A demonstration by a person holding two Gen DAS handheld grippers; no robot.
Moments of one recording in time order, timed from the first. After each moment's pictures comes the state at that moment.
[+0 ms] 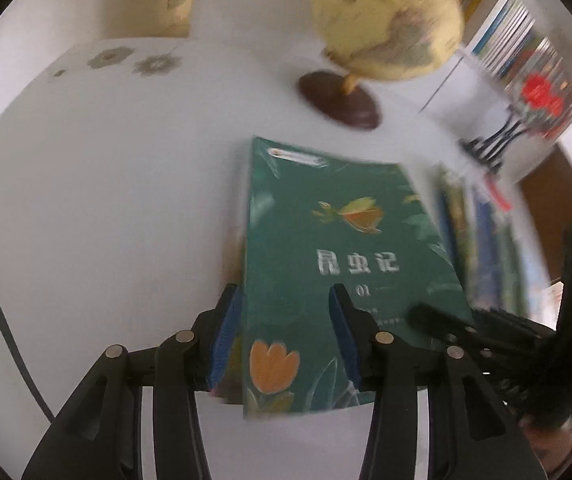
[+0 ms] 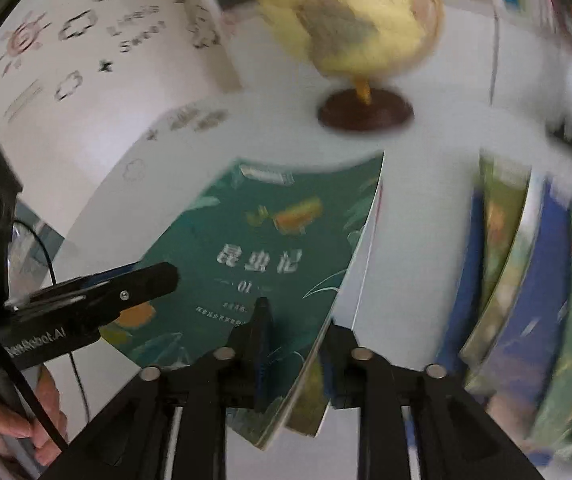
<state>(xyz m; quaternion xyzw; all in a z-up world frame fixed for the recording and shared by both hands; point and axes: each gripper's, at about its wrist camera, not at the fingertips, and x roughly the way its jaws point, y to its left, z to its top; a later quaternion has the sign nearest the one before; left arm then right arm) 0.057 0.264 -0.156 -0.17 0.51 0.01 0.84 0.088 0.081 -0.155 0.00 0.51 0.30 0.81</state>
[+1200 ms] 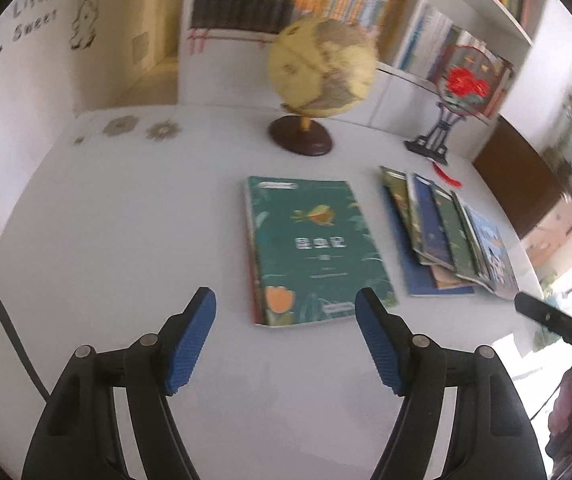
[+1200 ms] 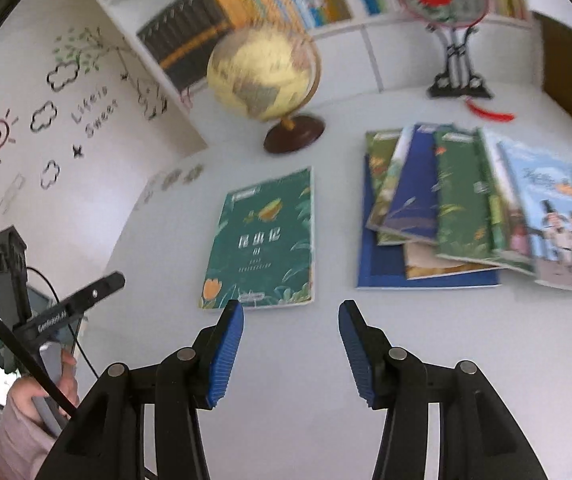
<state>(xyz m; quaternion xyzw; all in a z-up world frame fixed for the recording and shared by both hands) -0.046 0.274 -0.051 -0.10 0.45 -0.06 0.89 -0.051 -0.023 -0.063 0.12 0.45 0.20 0.86</state>
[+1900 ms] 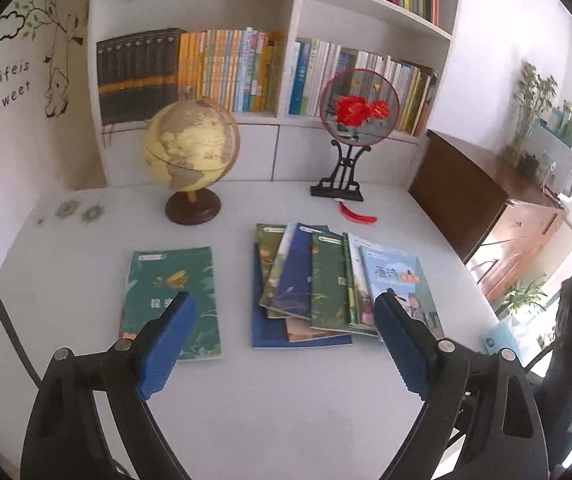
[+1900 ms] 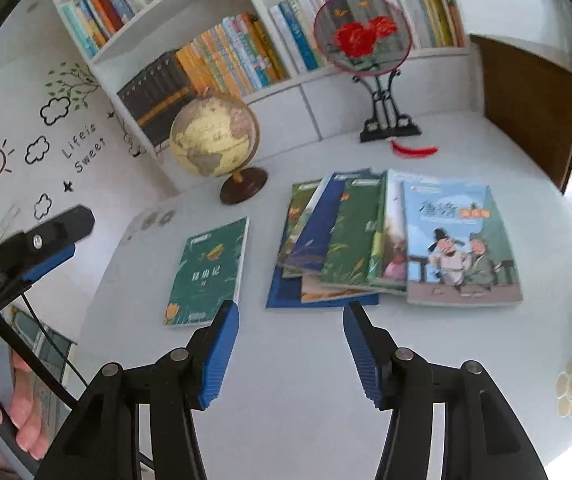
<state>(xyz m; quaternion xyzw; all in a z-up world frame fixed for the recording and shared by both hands) -0.063 0.058 0.058 -0.07 0.37 -0.07 0.92 -0.079 -0.153 -0.018 0.13 0.41 0.16 0.89</state>
